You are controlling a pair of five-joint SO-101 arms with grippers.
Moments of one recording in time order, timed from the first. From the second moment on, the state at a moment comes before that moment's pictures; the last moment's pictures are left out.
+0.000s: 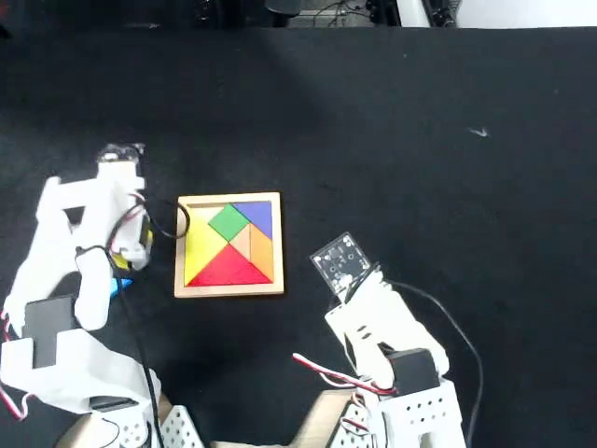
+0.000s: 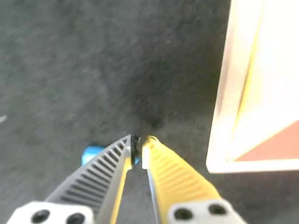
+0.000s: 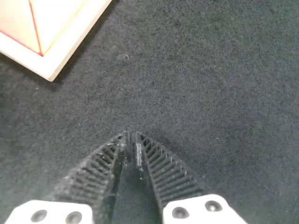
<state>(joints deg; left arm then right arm) -17.6 4.6 23.1 74.0 -12.0 -13.4 -103.3 96.7 68.0 23.3</state>
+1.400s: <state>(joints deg) -23.6 -1.6 25.8 80.3 -11.1 -13.5 -103.3 96.7 67.2 25.4</state>
